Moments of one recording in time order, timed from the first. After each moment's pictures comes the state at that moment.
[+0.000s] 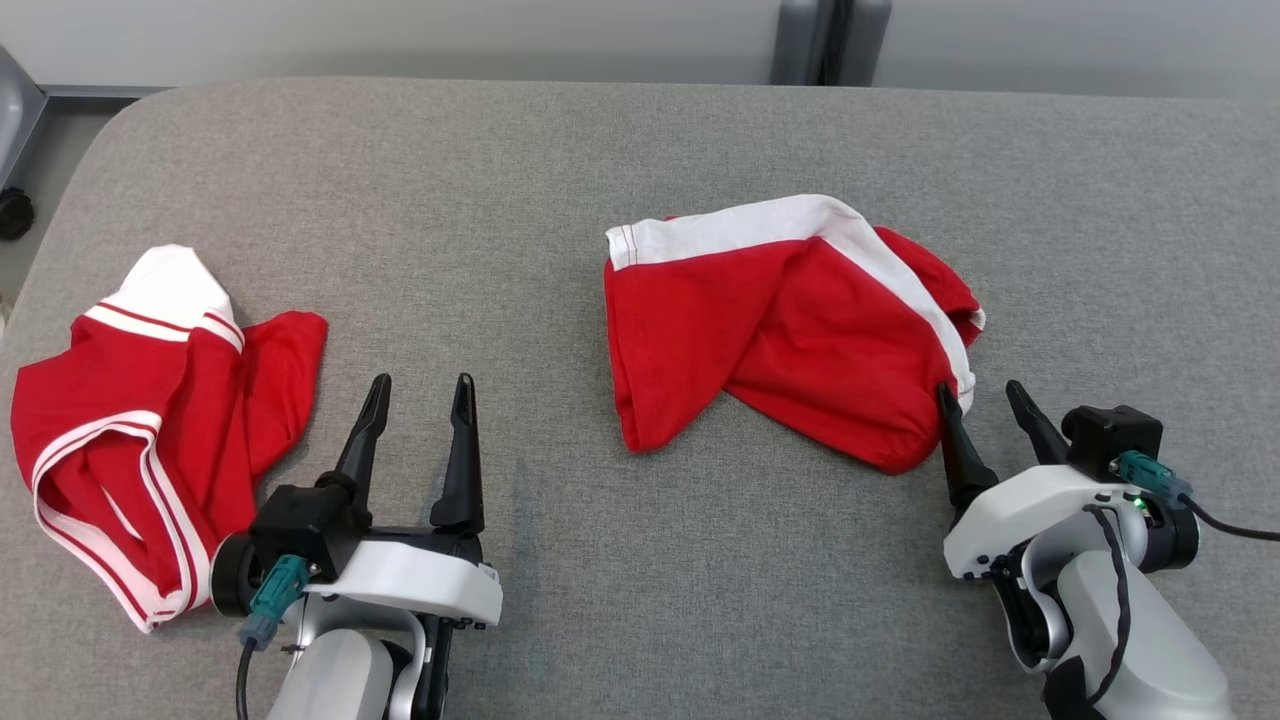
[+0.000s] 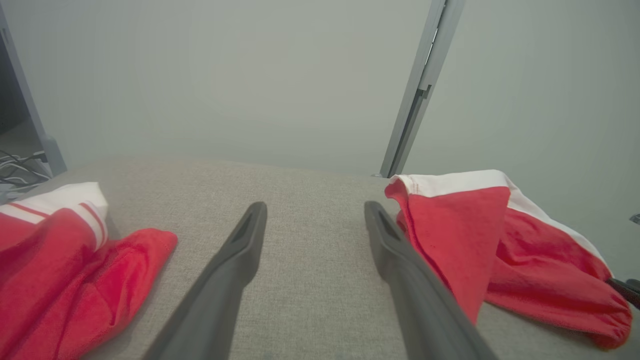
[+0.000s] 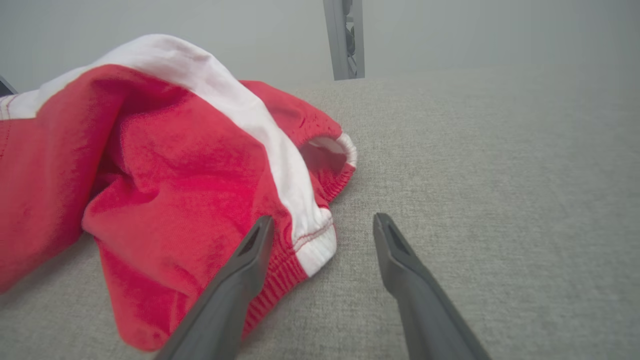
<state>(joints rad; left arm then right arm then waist) -0.19 0.05 -0.23 0.21 -0.33 0.08 -0.26 -0.48 -0.07 0.18 0.79 0.33 0.13 -0.26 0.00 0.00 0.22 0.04</state>
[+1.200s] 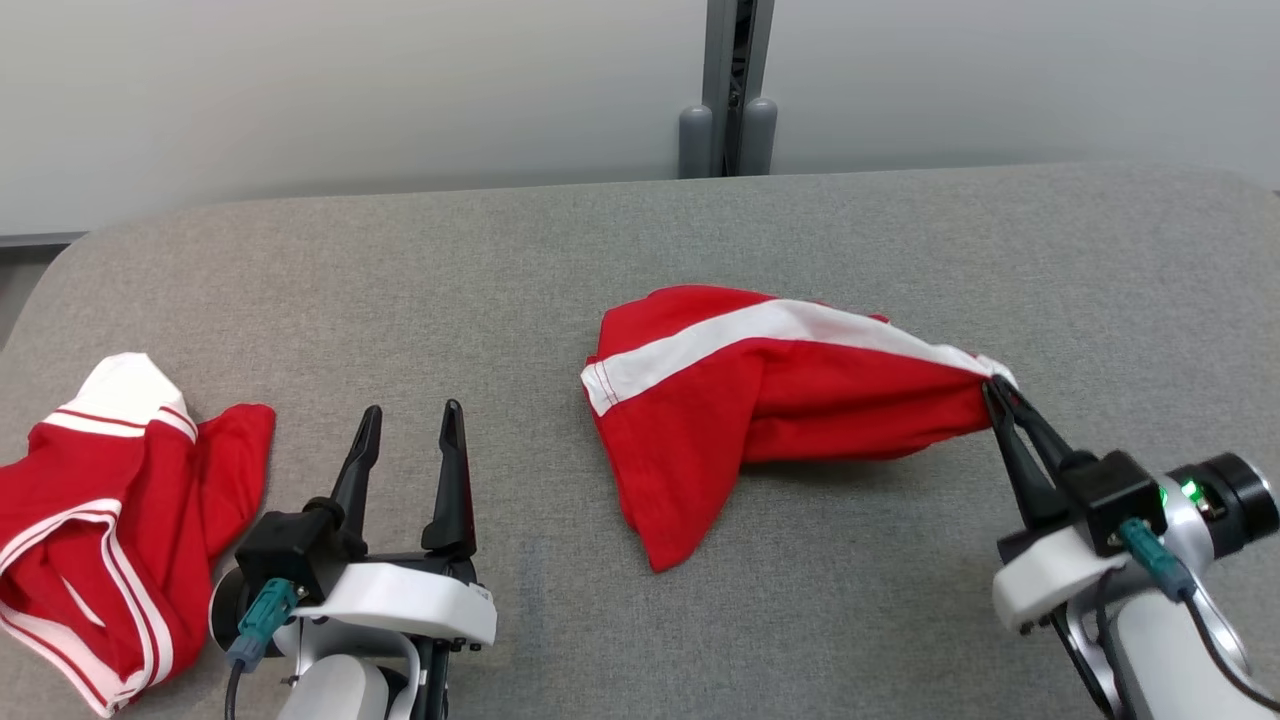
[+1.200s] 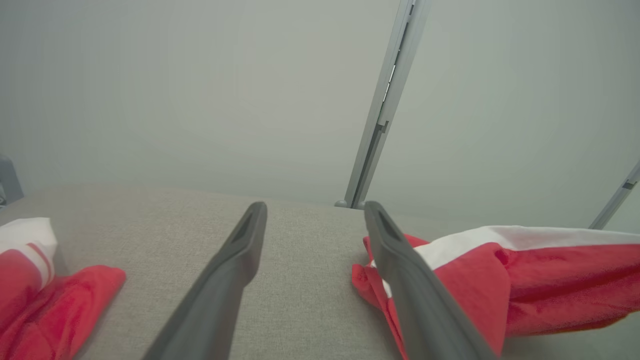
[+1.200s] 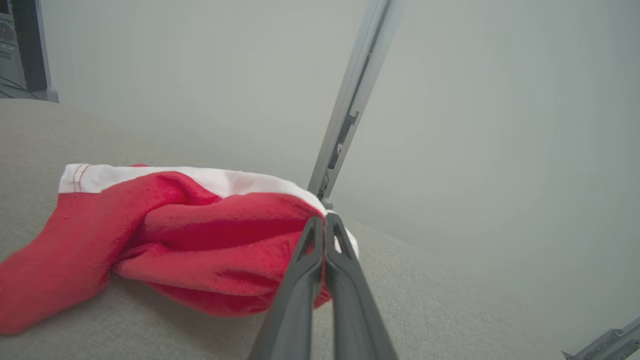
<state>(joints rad) -0.15 0.05 -0.23 0.21 -0.39 0.10 -0.26 -0.30 -0.20 0.21 0.36 -0.05 0.13 -0.26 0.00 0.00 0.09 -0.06</state>
